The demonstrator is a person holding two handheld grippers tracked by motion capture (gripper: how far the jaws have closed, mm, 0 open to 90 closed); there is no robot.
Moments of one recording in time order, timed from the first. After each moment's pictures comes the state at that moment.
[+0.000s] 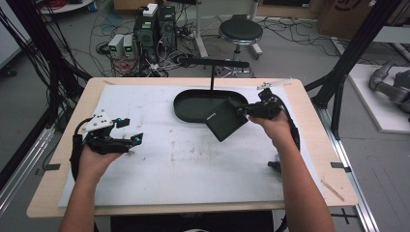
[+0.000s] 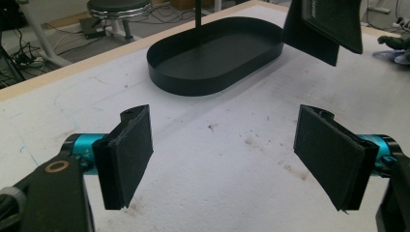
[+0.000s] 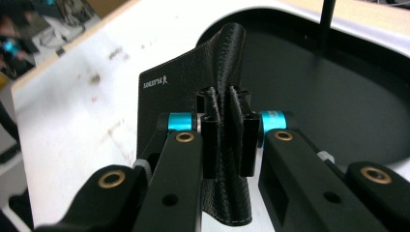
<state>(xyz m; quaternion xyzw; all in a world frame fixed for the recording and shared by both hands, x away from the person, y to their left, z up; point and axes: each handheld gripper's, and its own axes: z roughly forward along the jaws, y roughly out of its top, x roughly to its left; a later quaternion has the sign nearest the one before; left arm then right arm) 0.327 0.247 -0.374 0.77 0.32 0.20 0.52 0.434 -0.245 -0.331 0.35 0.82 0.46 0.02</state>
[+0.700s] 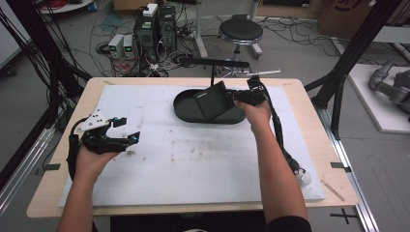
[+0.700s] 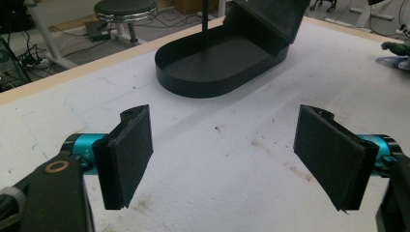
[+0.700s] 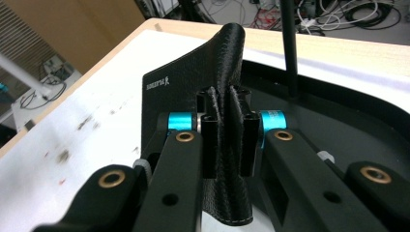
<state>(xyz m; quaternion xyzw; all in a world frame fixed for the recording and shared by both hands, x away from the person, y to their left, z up) 0.327 0.255 -0.374 0.76 0.33 0.21 0.52 0.481 -0.212 -0.340 0.43 0.75 0.49 0.05</state>
